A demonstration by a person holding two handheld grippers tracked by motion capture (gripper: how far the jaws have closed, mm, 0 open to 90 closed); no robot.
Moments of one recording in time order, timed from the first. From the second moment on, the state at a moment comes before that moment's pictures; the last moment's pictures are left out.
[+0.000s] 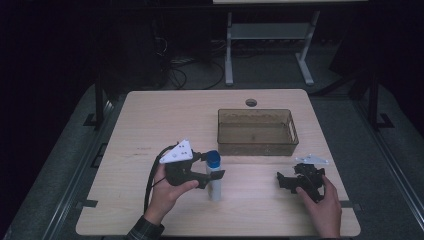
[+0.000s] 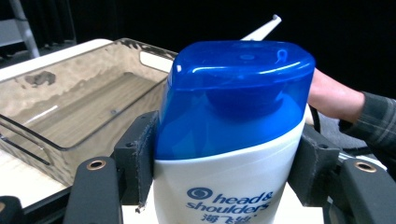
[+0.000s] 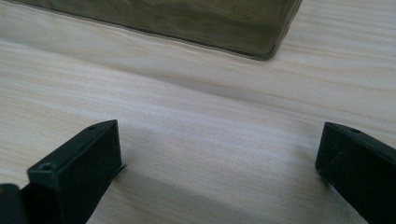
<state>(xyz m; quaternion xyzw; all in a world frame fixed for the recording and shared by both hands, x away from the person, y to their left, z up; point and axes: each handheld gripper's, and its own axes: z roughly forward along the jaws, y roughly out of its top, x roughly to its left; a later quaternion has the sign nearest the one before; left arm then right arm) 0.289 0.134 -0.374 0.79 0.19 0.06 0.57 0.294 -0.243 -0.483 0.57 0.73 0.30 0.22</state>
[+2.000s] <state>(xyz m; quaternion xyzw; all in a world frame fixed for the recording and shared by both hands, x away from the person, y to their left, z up) 0.363 0.114 -0.314 0.77 0.21 0.14 0.58 0.294 -0.244 -0.483 0.57 0.73 0.30 0.22</state>
